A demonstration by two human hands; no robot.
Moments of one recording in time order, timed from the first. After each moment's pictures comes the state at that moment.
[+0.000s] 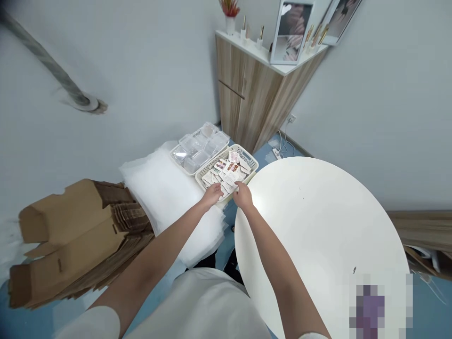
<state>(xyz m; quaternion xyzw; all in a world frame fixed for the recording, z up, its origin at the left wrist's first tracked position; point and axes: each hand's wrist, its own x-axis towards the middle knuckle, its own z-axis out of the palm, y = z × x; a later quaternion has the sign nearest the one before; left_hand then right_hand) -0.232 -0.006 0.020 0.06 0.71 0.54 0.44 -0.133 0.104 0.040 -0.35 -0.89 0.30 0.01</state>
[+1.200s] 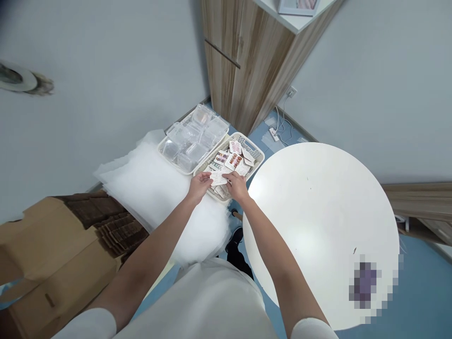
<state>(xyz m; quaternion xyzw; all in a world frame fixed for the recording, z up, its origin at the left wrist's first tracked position) -0.295 -0.020 0.002 0.05 0.69 0.60 0.40 -0.181 0.094 0.020 -0.28 -0.89 0.35 0.00</state>
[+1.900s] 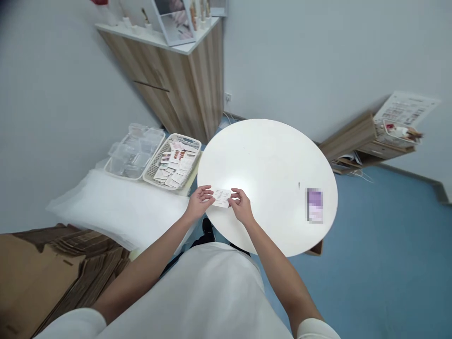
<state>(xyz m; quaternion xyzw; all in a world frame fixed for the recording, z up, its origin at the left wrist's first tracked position) -0.087 -0.034 0.068 0.35 0.62 0.51 0.48 0.082 0.018 0.083 -0.49 -0.56 0.61 0.28</state>
